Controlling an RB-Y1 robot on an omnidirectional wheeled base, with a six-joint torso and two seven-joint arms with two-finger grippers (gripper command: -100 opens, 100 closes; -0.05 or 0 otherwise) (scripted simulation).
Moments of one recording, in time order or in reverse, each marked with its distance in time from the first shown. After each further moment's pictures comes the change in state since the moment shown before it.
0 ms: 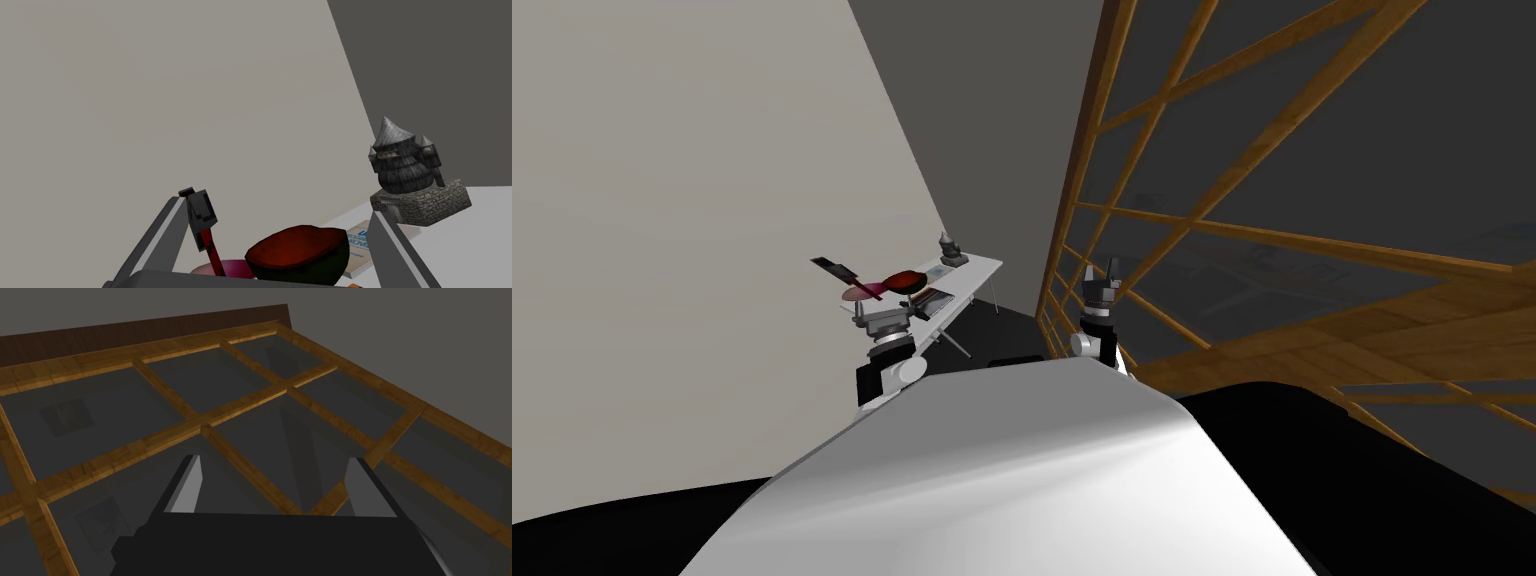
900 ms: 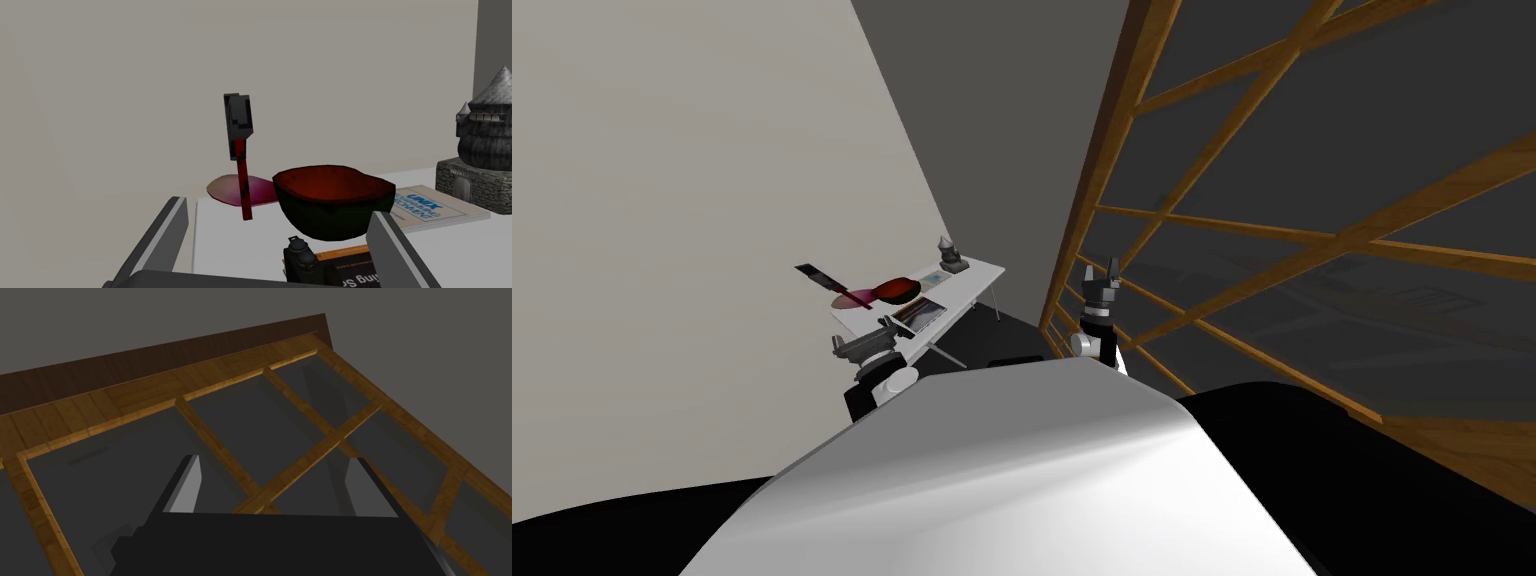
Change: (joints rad) left arm 0.028 -0.062 0.099 0.142 0.247 -0.068 0.068; right arm 0.000 0.000 0.000 0.000 0.000 0.000 0.000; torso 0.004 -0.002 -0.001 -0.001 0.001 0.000
